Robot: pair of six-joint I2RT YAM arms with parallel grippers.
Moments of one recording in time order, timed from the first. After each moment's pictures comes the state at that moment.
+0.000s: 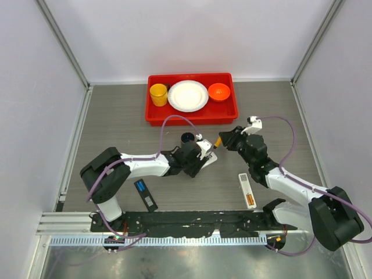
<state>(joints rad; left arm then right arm) -0.96 1.72 0.90 -0.06 -0.11 -0.13 0.48 1.11 0.40 0.51 0.09 0.61</state>
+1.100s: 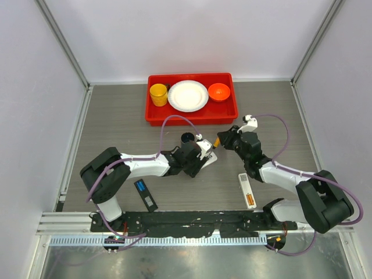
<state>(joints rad) -0.96 1.72 0.90 -0.06 -0.11 -0.13 0.48 1.28 0.43 0.58 0.11 0.59</state>
